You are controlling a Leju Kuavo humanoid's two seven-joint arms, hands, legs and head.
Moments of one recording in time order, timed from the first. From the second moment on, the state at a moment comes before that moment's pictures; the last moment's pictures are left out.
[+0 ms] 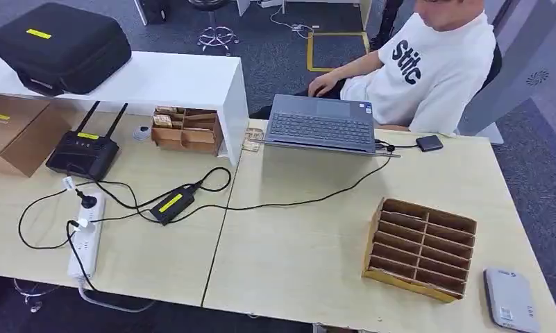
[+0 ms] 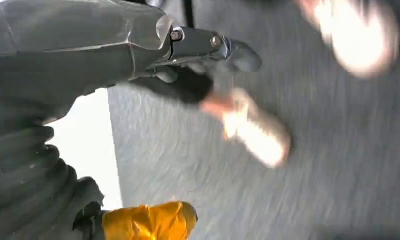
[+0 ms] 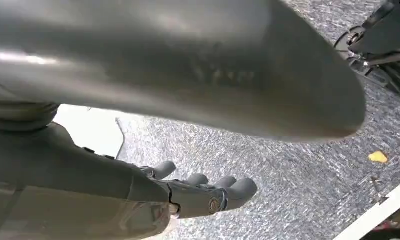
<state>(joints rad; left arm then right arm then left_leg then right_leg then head) -0.11 0.04 0.71 -0.21 -1.15 -0.15 0.27 -0.19 -0.02 -0.27 -0.24 0.83 0.16 0.26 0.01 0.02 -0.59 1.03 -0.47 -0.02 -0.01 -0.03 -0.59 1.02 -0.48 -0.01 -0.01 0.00</state>
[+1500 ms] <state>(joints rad) -0.11 0.05 0.70 -0.21 -1.17 -0.19 0.26 -0.19 -0.02 -0.27 -0.24 0.84 0.17 0.27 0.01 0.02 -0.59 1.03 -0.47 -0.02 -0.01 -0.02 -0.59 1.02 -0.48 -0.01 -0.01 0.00</state>
